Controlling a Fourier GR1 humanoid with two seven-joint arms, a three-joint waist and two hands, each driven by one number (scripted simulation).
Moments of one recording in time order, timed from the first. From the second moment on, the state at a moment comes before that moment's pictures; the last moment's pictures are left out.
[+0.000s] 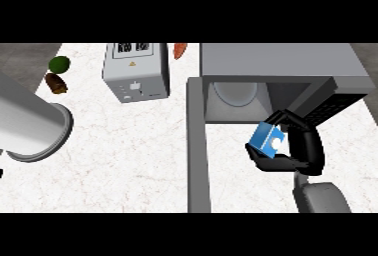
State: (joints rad) left arm 0.45 0.01 0.35 -2.21 0.45 -0.45 0.01; right arm -0.15 -0.10 0.06 -1.42 -0.02 -0.09 -0.46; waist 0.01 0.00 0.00
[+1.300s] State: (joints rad) left arm 0.32 0.06 0.39 -2.12 0.49 -0.50 0.02; right arm -0.52 -0.12 -0.08 -0.93 0.07 -0.24 -0.76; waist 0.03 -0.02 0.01
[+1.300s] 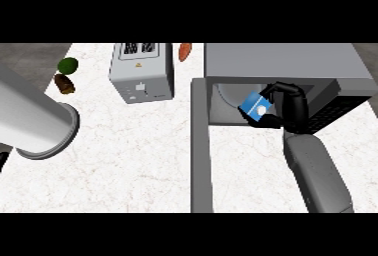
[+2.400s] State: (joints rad) left arm 0.24 0.10 0.35 -2.10 0.42 -0.51 0.04; right arm -0.44 -0.13 -0.16 -1.00 0.18 -0.53 -0.96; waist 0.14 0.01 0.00
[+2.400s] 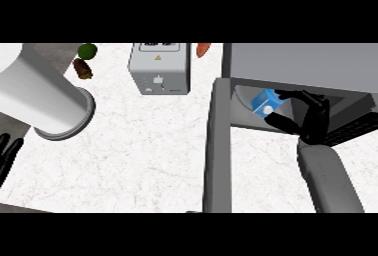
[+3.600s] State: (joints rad) left arm 0.16 0.08 0.25 -2.09 0.32 -0.50 0.05; right arm -0.43 -0.06 -0.16 -0.96 0.21 -0.54 -0.94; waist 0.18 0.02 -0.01
